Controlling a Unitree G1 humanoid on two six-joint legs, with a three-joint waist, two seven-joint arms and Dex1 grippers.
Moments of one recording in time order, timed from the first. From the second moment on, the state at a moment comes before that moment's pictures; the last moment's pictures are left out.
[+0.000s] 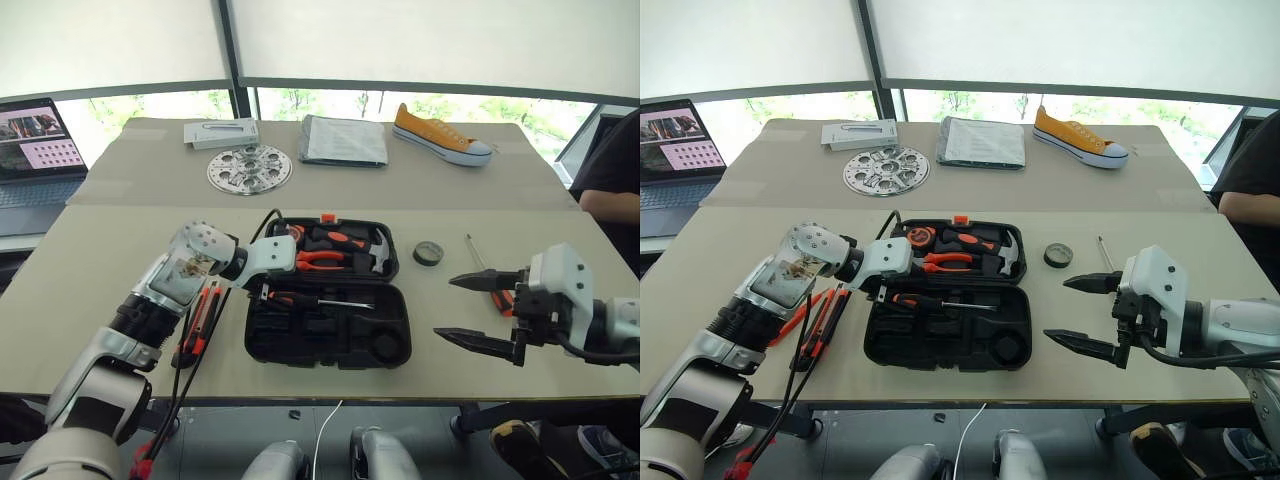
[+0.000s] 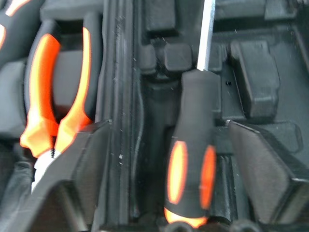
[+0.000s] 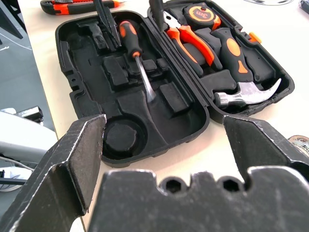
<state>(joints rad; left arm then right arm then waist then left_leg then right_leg) -0.82 0.64 -0.38 0.22 -0.03 0.27 -1.34 0.01 -1.00 -0.37 -0.58 0.66 0.61 1.01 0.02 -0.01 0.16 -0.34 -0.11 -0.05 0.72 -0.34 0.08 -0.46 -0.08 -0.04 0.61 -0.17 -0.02</state>
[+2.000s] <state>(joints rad) -0.86 0.62 -0.43 0.28 0.03 0.23 -1.48 -0.02 -0.98 -0.37 -0.60 0.69 0.61 0.95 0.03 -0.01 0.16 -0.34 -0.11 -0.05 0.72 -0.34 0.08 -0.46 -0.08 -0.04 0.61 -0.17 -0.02</state>
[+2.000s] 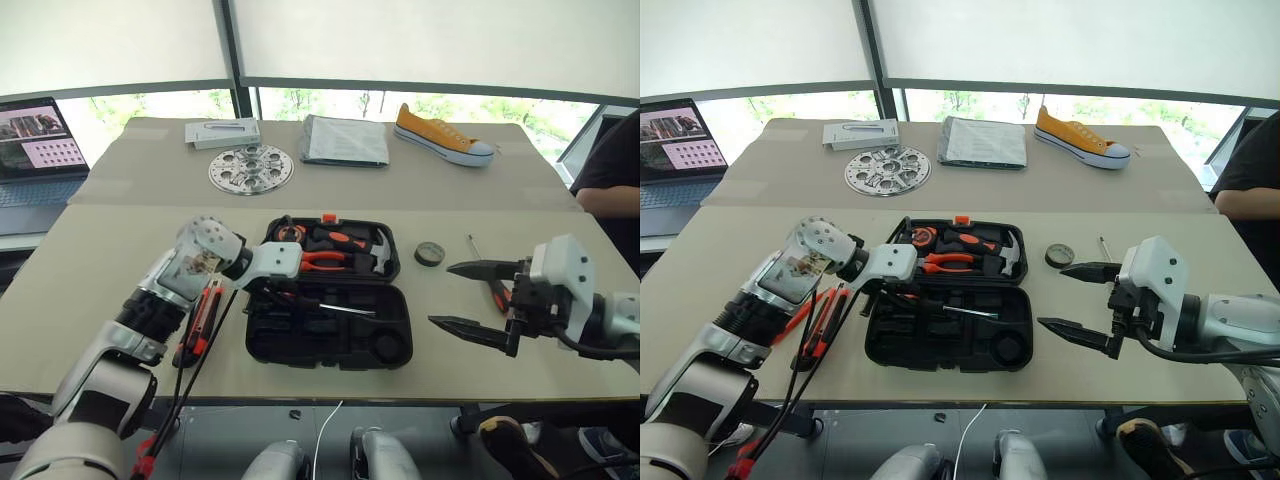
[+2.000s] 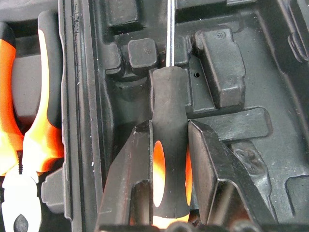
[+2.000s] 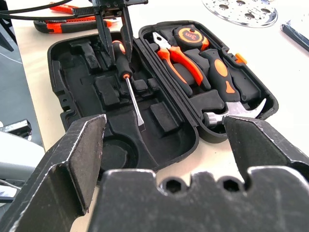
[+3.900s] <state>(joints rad) -0.89 0.51 -0.42 0.39 0.09 0.15 -1.37 0.02 -0.93 -0.35 -0.62 0.67 0.61 0.88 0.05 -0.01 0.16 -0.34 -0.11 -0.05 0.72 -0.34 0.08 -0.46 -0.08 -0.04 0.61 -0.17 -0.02</state>
